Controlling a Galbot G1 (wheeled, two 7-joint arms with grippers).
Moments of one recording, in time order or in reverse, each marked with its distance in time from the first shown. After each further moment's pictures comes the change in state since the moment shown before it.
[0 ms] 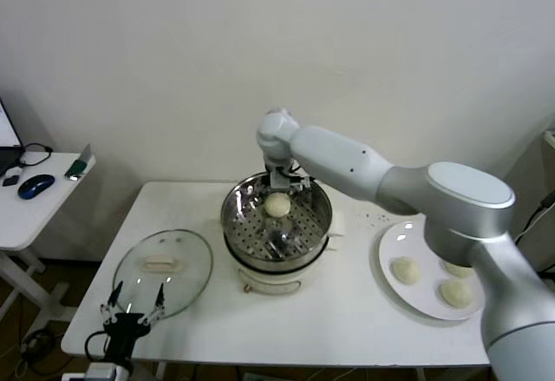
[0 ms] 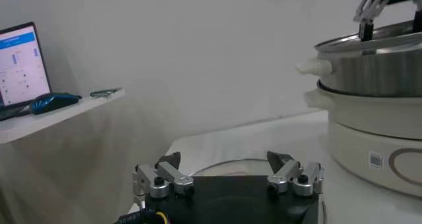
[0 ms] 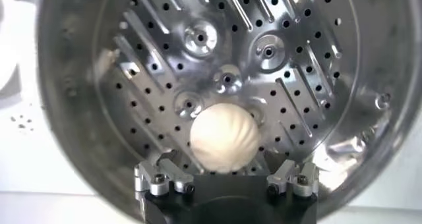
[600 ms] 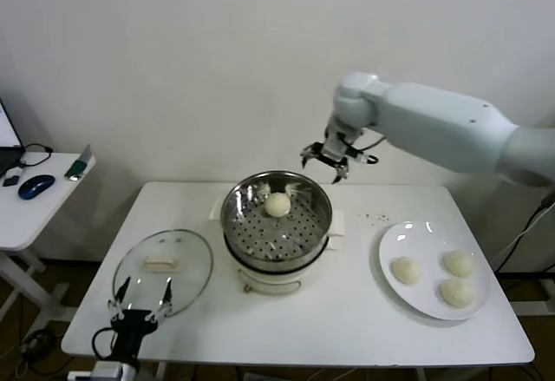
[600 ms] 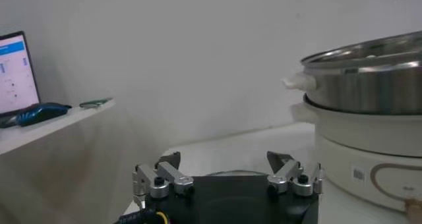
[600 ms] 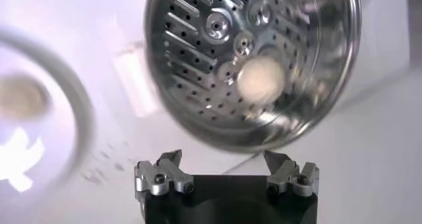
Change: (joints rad) left arm 0.003 -0.013 0.024 -0.045 0.020 0.012 0.007; right arm 0.232 -0.502 -0.309 0.336 0.629 -0.607 0.122
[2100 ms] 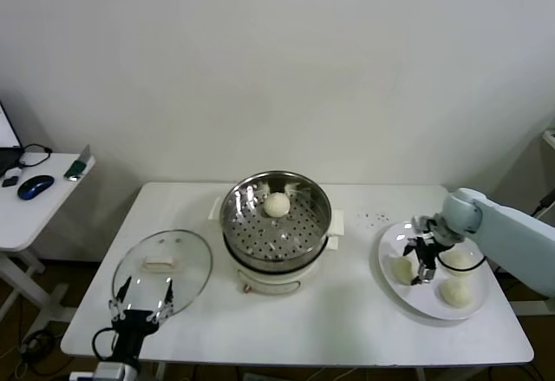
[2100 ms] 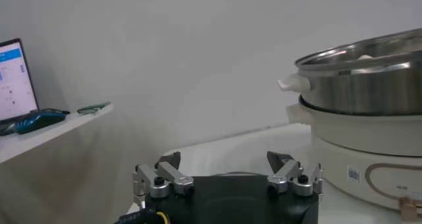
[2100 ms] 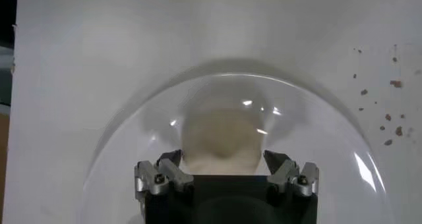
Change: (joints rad) left arm 0.013 -0.017 -0.004 -0.015 0.036 0.009 0.005; right arm -0.662 -0.192 0.438 -0.226 -0.047 -0.256 -0.057
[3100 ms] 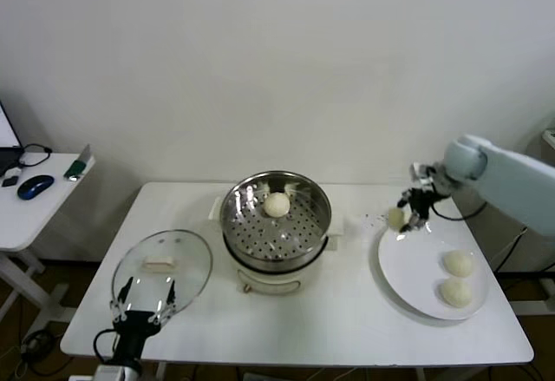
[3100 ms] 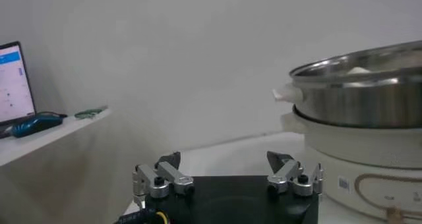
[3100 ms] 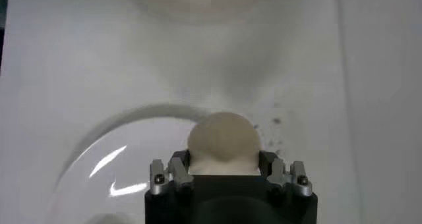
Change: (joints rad) left arm 0.019 -0.011 0.012 -0.040 -0.010 -0.004 0.004; right arm 0.590 0.103 -0.431 0.018 0.396 -0.044 0.030
